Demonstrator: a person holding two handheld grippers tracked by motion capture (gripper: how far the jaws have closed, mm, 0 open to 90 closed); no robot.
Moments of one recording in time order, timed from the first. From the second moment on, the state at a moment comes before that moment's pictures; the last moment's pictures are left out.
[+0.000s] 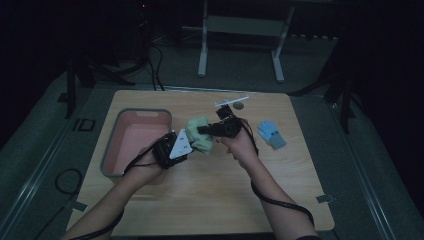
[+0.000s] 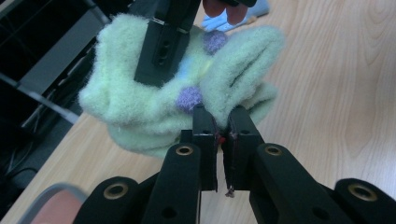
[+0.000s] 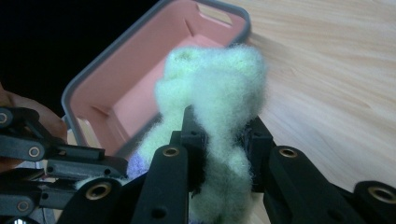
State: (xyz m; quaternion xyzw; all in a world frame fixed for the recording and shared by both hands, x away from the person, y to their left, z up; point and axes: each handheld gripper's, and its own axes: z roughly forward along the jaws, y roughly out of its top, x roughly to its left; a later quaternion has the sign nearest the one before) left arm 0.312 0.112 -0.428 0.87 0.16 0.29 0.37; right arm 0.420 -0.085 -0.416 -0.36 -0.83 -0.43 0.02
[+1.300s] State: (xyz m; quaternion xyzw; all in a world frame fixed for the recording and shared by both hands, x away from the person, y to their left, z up) left arm 0.314 0.251 -0.480 0.87 0.25 0.26 0.33; right arm 0.436 0.091 -0.470 -0.33 -0.86 -0.39 0.06
